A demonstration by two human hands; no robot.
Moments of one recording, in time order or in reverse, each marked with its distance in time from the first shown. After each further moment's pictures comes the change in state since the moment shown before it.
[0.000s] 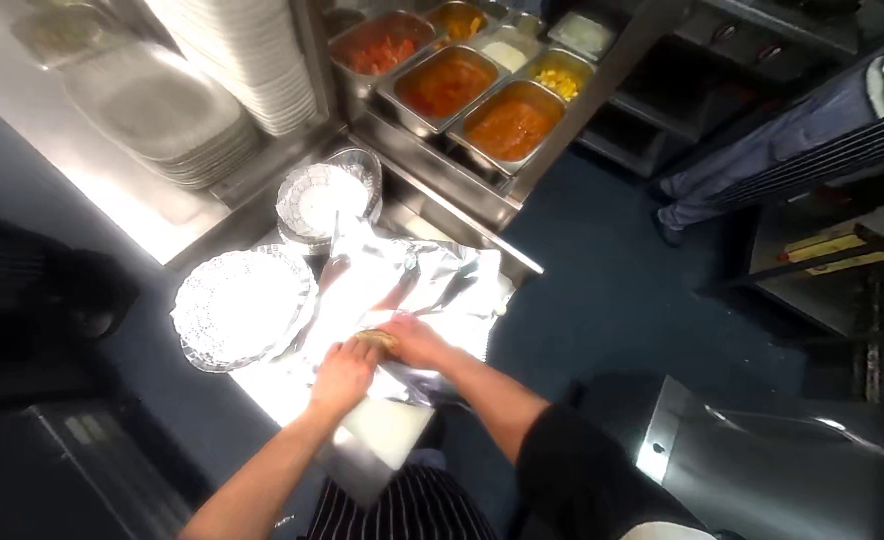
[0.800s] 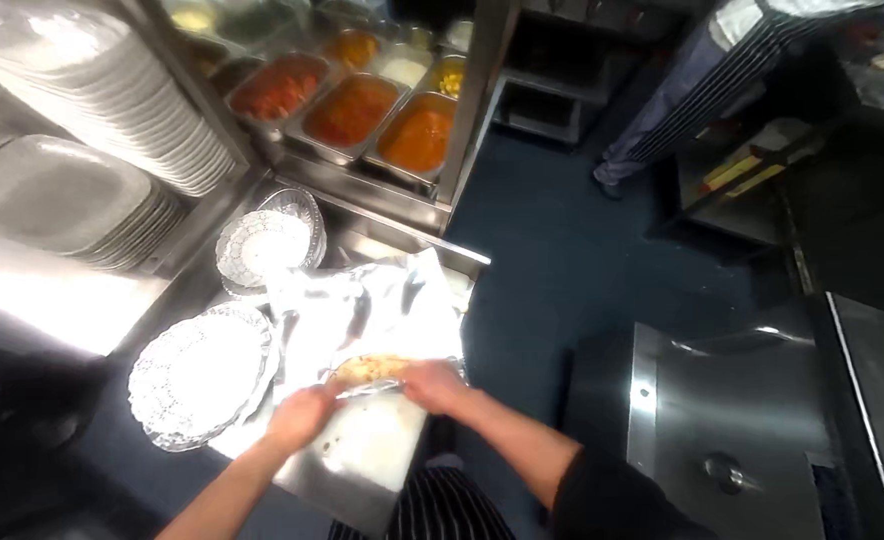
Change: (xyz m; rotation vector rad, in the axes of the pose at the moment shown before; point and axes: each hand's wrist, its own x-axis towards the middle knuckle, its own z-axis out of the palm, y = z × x) left_hand 0.008 -0.044 -0.033 -0.209 -0.442 0.061; right_hand -0.097 -0.001 0.001 0.115 -0.004 0.249
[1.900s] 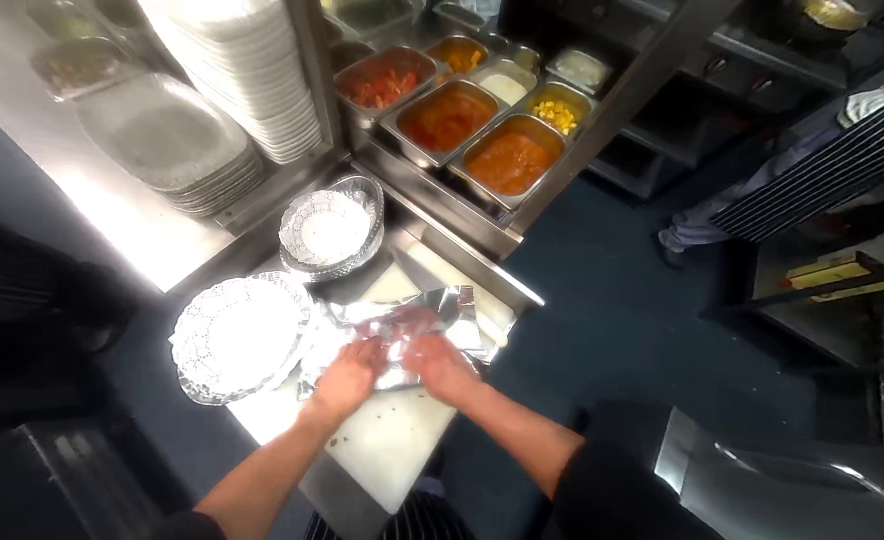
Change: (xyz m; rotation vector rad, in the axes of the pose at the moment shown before) left_hand 0.053 0.010 0.024 0.095 0.400 0.039; right_hand 0.066 0.016 -0.015 -0.290 0.117 -0.318
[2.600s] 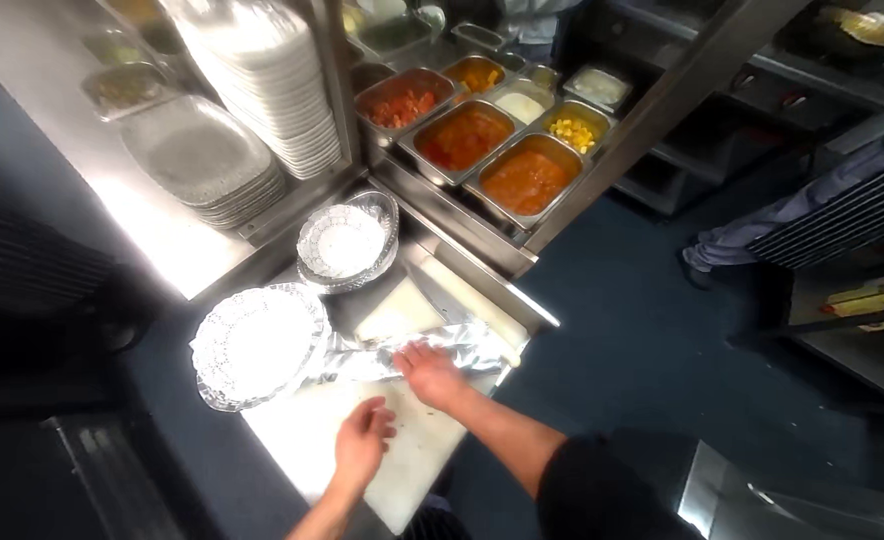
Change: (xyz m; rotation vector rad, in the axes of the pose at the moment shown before) left_hand -0.049 0.076 -0.021 -1.268 0.192 -0.852; right_hand 0.047 -0.023 -0.013 -0.091 -0.145 0.023
